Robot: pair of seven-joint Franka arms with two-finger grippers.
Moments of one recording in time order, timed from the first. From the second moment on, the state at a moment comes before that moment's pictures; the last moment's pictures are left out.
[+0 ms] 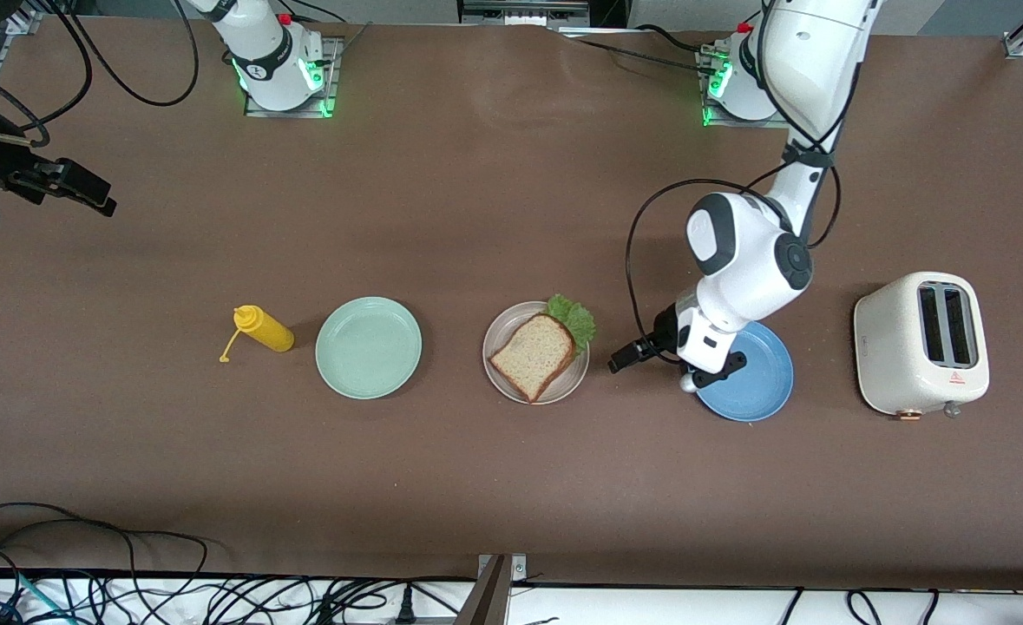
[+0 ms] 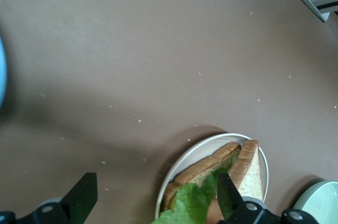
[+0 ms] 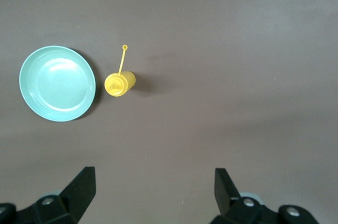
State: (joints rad) left arm -0.48 0.54 0.14 -1.81 -0.73 2.51 -0.27; right arm 0.05 -0.06 -0.06 -1.73 -0.02 1.65 0.15
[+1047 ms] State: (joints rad) left arm -0.24 0.43 0.22 -1.81 -0.20 2.24 -0.11; right arm 0.02 -0.02 -0.05 -1.68 -0.02 1.66 0.15
